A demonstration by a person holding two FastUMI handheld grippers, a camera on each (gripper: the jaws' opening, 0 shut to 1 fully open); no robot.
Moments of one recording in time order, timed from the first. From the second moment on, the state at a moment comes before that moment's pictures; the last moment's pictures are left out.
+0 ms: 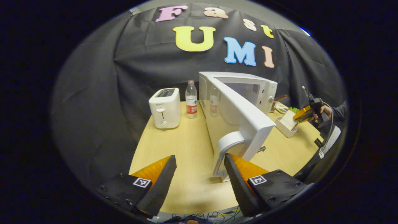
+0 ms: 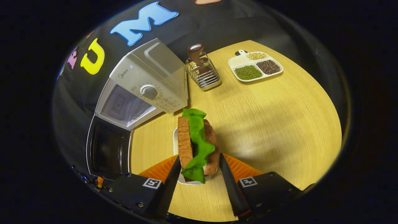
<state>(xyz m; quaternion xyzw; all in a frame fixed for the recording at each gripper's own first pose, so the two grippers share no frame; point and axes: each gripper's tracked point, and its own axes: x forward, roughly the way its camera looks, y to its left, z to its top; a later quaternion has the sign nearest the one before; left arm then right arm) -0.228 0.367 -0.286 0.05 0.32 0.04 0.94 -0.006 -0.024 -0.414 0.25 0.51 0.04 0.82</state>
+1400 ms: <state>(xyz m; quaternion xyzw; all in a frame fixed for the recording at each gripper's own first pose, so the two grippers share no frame) -0.112 0.197 0.011 0.03 0.02 0.07 1.00 0.050 0.172 -0.265 0.41 0.33 0.17 0.83</state>
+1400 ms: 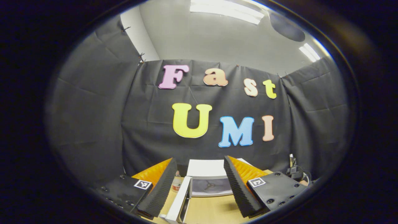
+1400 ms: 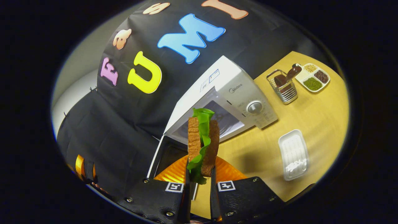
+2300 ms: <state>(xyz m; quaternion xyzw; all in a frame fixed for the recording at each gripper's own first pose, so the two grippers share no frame) -0.132 0.243 -0.011 0.06 0.07 0.11 0.99 0.222 0.255 -0.374 0.65 0.19 -0.07 0.73</state>
